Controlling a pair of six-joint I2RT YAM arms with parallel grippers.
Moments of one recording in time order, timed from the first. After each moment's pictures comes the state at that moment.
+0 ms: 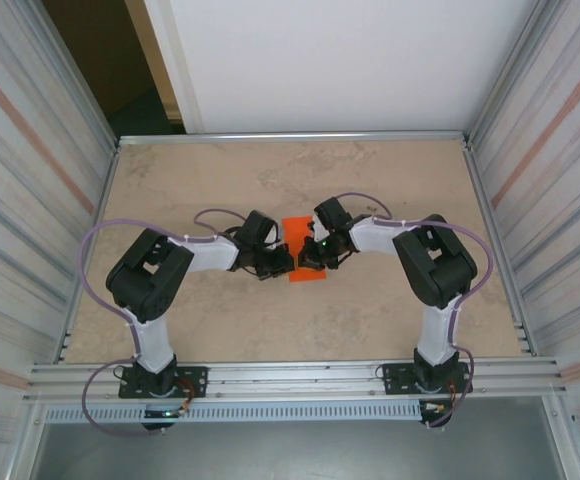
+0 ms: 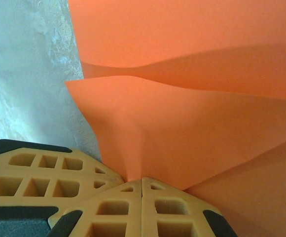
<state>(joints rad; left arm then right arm) -0.62 1.85 0.94 -0.08 0.46 -0.80 0.57 1.92 1.08 -0.32 -0.52 0.66</state>
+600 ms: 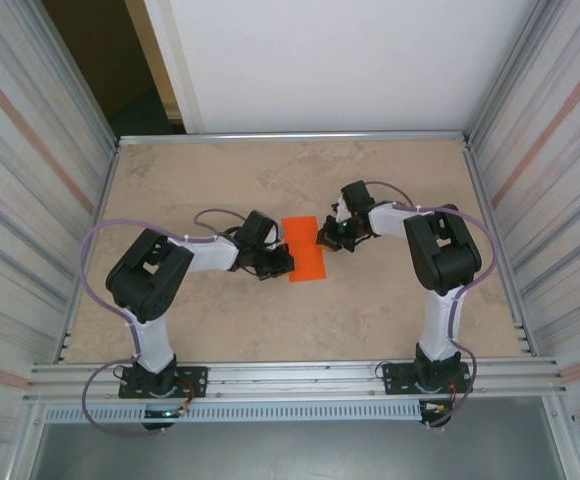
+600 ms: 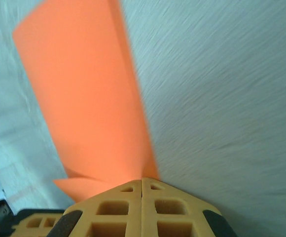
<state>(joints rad) -0.62 1.85 0.93 -0.09 0.46 -0.80 0.35 1.99 1.17 -0.31 -0.55 0.66</state>
